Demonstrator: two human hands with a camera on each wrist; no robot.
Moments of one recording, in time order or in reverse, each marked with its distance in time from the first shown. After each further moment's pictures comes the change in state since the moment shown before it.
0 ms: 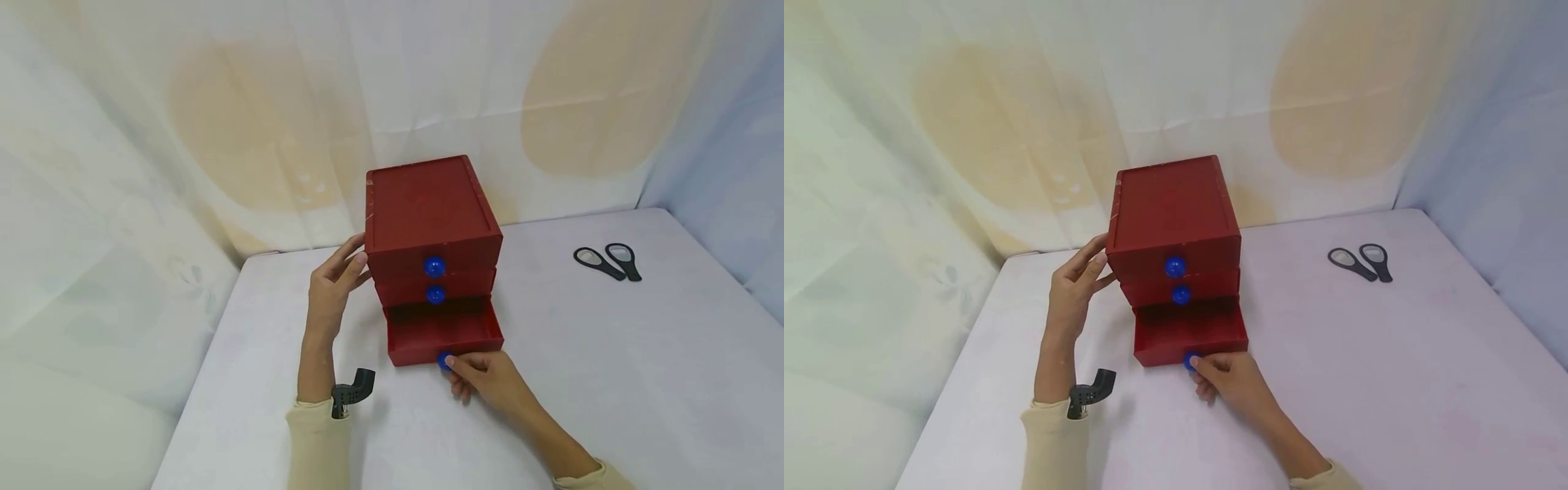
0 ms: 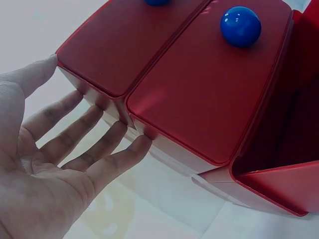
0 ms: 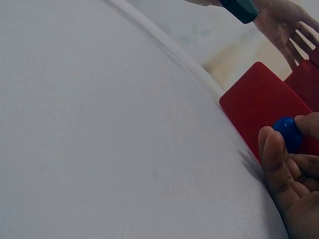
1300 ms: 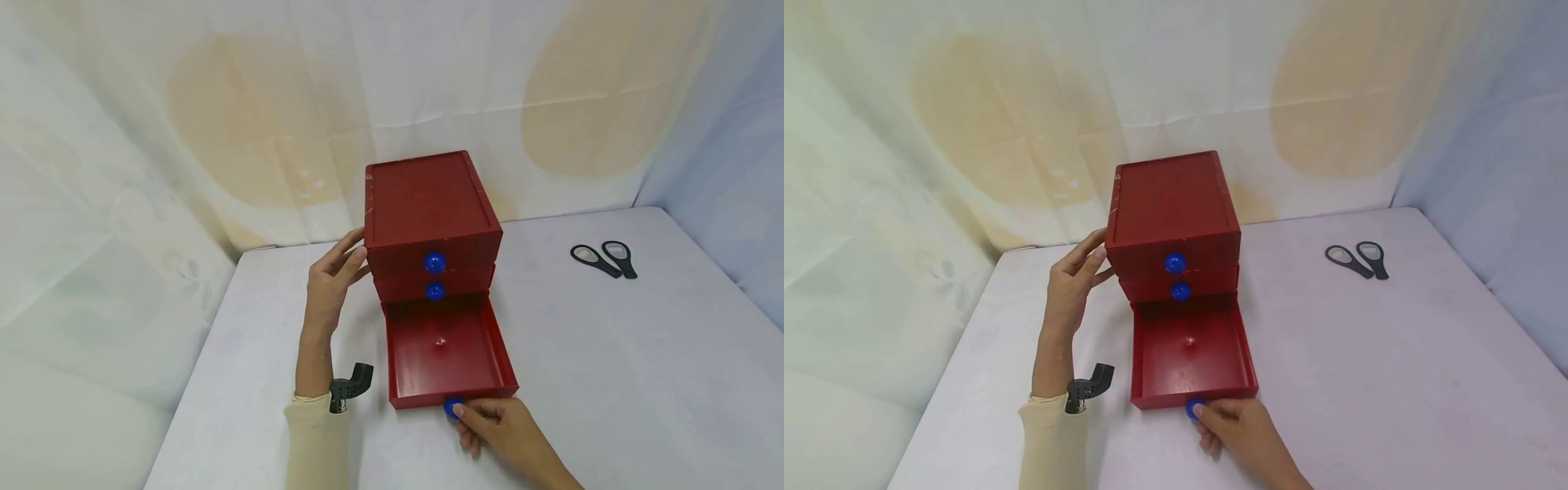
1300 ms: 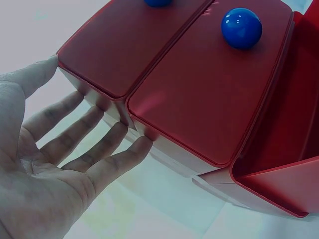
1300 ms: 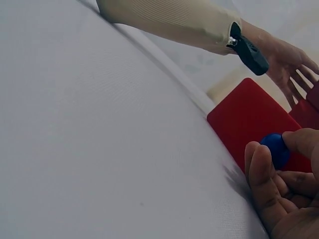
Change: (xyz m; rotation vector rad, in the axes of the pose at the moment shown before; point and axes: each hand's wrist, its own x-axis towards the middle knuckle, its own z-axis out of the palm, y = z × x) left_hand 0.001 0.000 0.000 0.016 -0.006 -0.003; right_hand -0.064 0.010 0.015 0.014 -0.023 0.171
